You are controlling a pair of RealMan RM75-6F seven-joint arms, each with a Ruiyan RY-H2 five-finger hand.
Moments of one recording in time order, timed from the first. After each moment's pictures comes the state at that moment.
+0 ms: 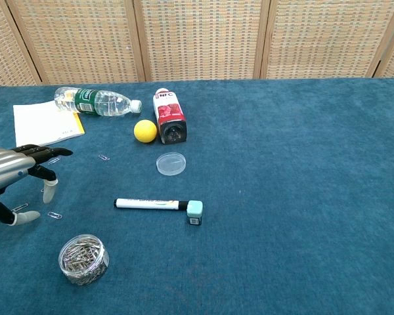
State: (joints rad) left arm -0.46 -1.52 0.00 -1.25 1.49 1.04 0.17; right arm 0.03 -0.97 0.11 -1.61 -1.49 1.55 0.21
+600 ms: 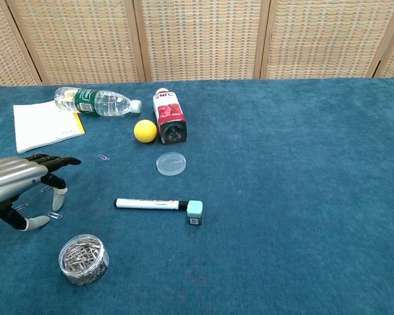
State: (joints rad) left arm -0.49 -1.56 0.00 -1.23 1.45 0.98 0.21; right arm 0.03 -0.97 0.11 -1.61 -1.49 1.55 0.22
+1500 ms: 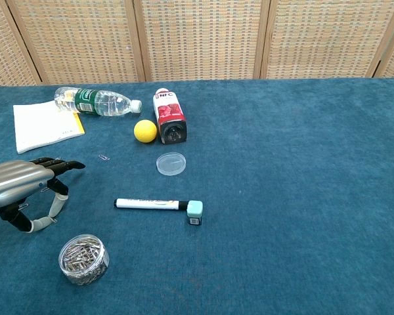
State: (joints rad) left arm -0.51 -1.57 0.00 -1.25 1.41 0.95 0.26; right arm 0.03 -0.97 0.11 -1.61 -1.48 1.55 0.23
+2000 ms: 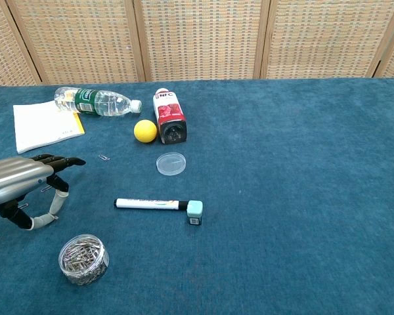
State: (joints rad) left arm -0.51 -1.55 0.00 -1.28 1.42 0.99 0.24; right arm 0.03 -0.97 0.11 -1.61 -1.48 1.55 0.23
